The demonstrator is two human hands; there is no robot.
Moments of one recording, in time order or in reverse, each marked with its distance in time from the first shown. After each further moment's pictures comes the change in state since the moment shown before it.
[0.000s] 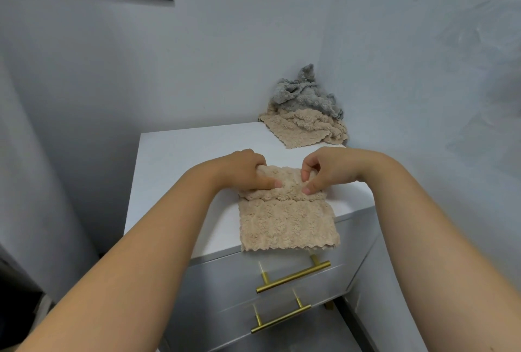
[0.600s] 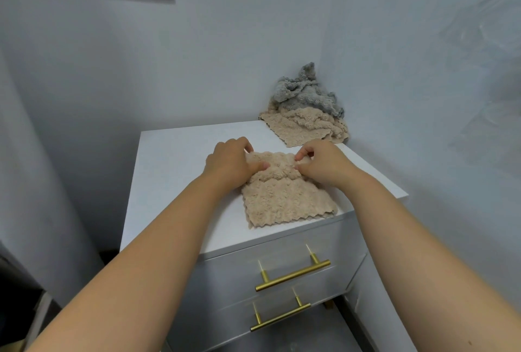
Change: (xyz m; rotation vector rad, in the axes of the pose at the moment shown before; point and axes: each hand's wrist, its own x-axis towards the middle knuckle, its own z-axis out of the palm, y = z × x) left_hand 0.015 -0.019 0.020 -0.174 0.440 -0.203; right_hand 0.027 0.005 0.032 0.244 0.490 0.039
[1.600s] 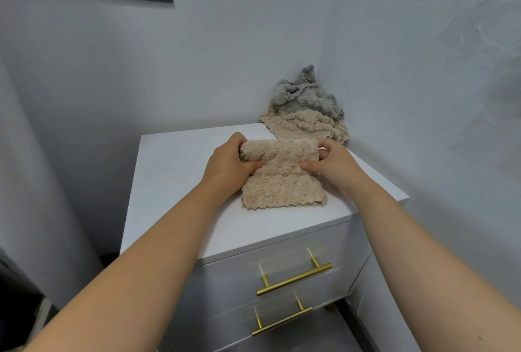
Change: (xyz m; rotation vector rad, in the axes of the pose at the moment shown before) left_hand -0.010 -0.001 0.001 -0.360 0.142 0.067; right_hand 0.006 0.028 0.004 0.699 -0.022 0.129
